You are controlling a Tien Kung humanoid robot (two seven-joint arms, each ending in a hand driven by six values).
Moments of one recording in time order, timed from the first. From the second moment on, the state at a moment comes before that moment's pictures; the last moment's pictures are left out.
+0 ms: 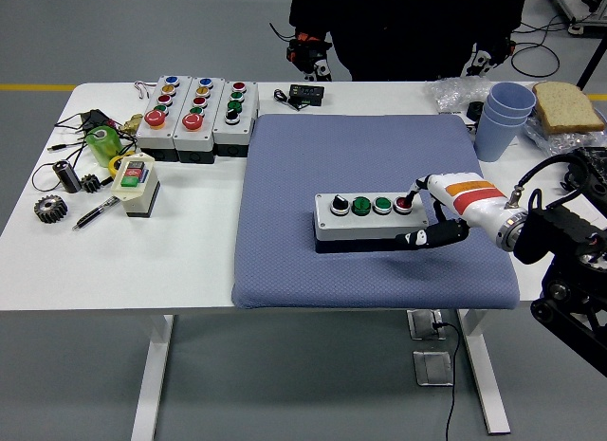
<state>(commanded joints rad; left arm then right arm) -0.06 0.00 -0.68 -0.18 0.97 0.16 0.15 0.60 -0.45 0.75 1.41 -1.93 0.00 -0.21</state>
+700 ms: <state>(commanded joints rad) -0.07 0.00 -0.67 -0.18 0.96 0.16 0.15 0.60 -0.38 0.70 1.36 -1.91 -0.01 -0.21</state>
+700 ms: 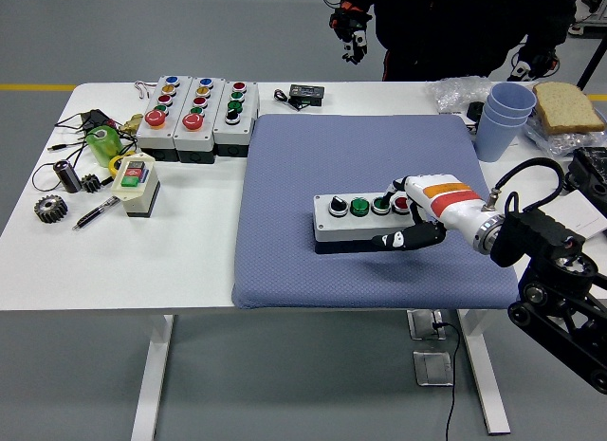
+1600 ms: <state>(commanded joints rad) -0.07 0.00 -0.67 -0.18 0.96 0.16 0.15 0.51 -0.39 0.85 1.39 -1.49 -0.30 -0.05</state>
